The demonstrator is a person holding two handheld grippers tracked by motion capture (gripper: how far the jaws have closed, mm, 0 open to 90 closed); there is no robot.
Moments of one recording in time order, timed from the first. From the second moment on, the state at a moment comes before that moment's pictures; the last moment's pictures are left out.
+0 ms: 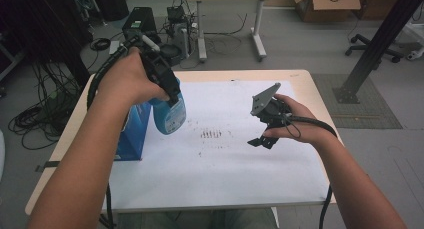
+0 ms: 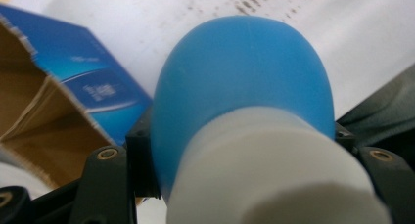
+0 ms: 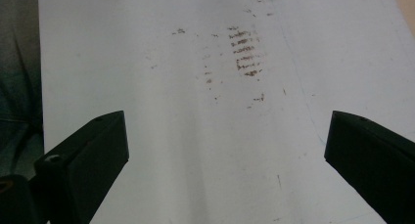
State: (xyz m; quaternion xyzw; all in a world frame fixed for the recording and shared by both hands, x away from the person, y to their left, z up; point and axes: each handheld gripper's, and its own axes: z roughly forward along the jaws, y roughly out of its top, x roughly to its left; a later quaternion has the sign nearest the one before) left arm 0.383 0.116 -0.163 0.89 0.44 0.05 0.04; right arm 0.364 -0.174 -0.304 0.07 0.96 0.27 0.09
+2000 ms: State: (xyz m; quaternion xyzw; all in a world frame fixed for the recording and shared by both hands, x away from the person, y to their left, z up) left arm 0.422 0.275 -0.117 0.71 0.70 0.01 0.04; right arm 0.388 -0.182 -0.316 0.08 0.97 0.21 0.03
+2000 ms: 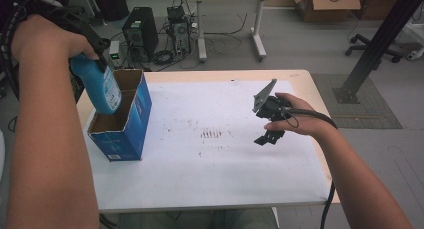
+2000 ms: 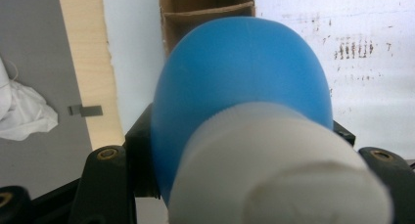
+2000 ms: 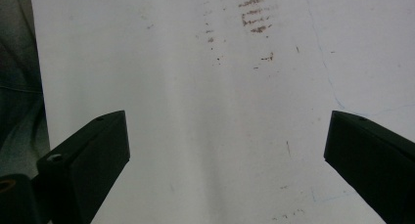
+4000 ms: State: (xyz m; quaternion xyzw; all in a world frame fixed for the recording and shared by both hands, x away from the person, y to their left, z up) left arm 0.433 0.277 -0.265 0.72 0.70 -0.03 0.00; right arm 0.381 -0.183 -0.322 0.08 0.97 0.21 0.03
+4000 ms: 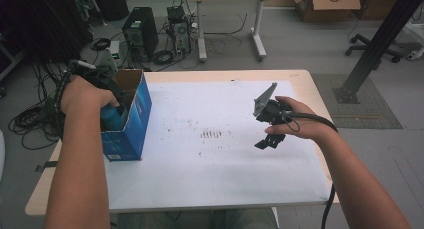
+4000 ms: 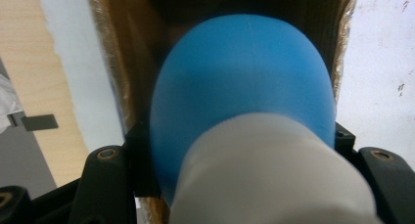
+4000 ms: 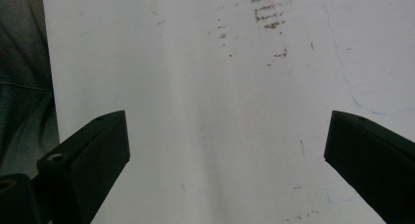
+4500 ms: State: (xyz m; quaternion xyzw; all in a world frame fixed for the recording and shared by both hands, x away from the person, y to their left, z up) left arm 0.434 0.277 -0.289 0.72 0.70 -0.04 -0.01; right arm 0.380 -0.185 -0.325 0.08 0.97 0.22 0.02
